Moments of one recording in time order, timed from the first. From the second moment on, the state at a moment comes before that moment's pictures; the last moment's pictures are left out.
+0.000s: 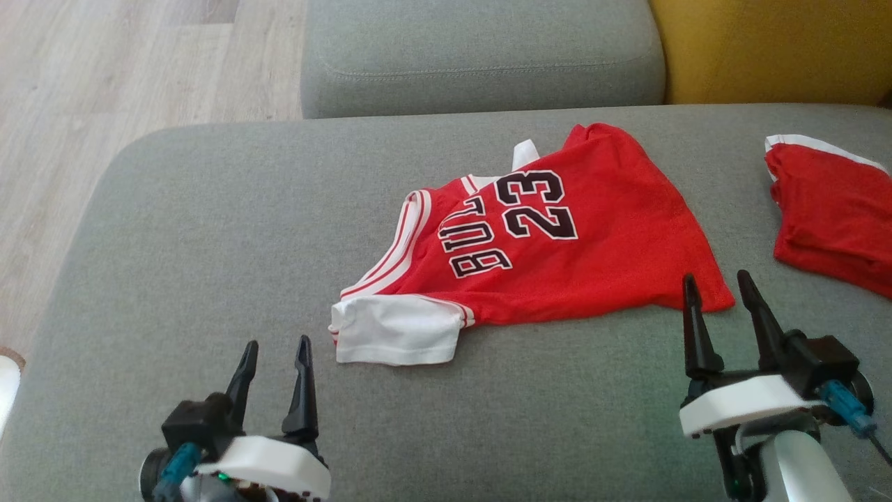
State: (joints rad) left arm 0.08 0.07 -0.24 0.17 -0.29 0.08 -0.25; right arm -0.07 -0.05 0.00 0.30 0.11 0.12 -0.23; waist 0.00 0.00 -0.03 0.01
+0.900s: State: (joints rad) left arm -0.10 0.05 -0.28 0.47 -0.34 0.04 -0.24; right arm -0.10 -0.05 0.01 0.28 0.10 0.12 -0.23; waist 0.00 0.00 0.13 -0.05
